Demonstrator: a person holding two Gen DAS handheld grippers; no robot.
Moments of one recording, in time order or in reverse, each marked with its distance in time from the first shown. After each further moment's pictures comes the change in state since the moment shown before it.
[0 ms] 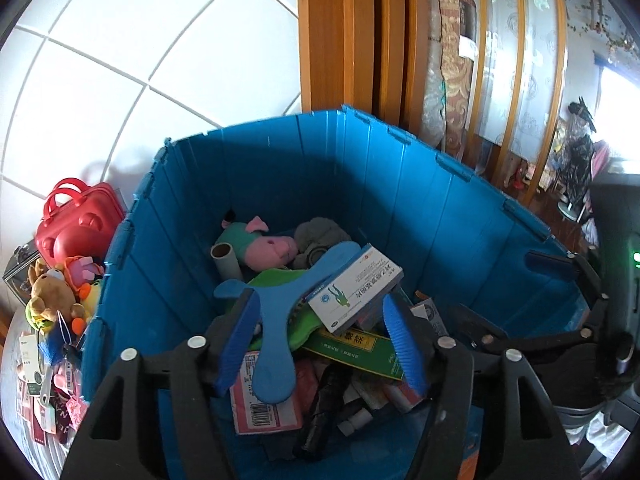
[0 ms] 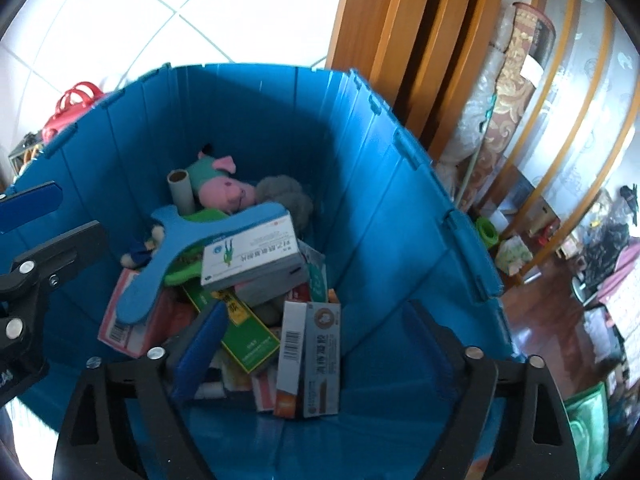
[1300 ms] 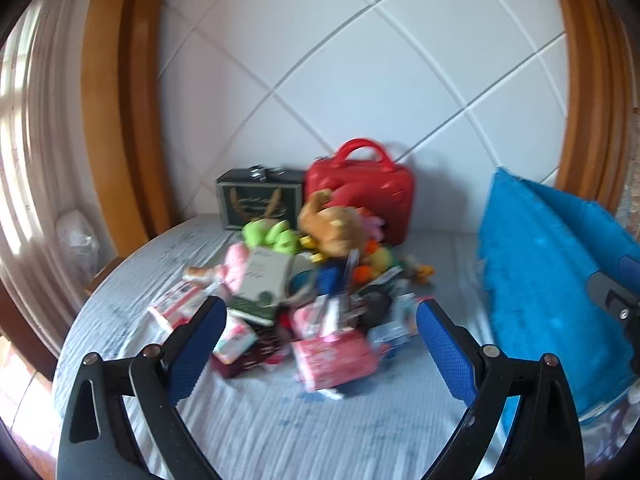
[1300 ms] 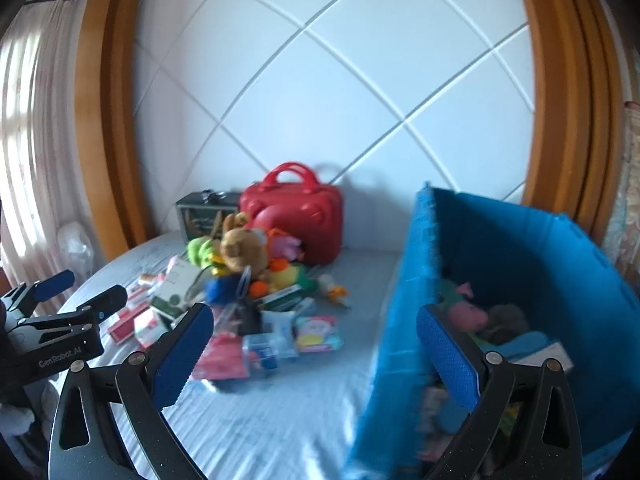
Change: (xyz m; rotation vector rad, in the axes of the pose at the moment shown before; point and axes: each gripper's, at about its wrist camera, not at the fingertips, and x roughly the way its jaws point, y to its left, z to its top) left arm -0.176 0.354 -0.182 -0.437 -0.138 0.588; right arm -0.099 0.317 0.022 -0.163 -0.353 0.481
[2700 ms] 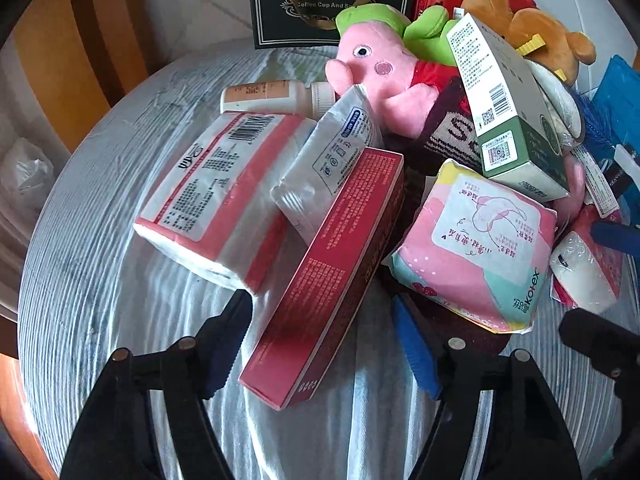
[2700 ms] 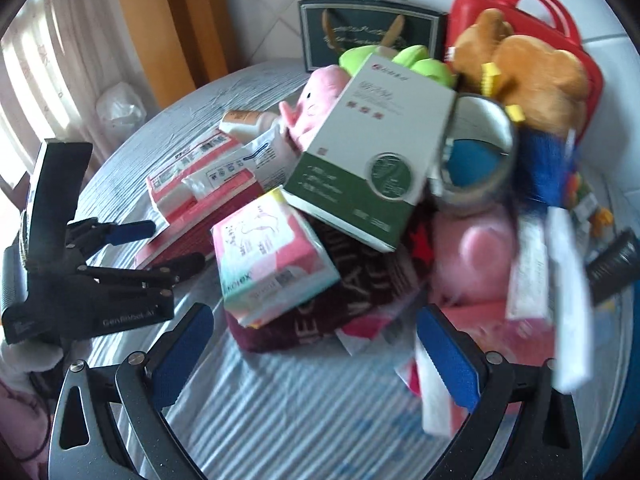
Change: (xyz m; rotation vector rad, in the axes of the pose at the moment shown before) left arm 0.303 0.235 -0.098 0.084 0.522 -0.115; right arm 0.316 0.291 -0.098 -0.165 0.524 0.254
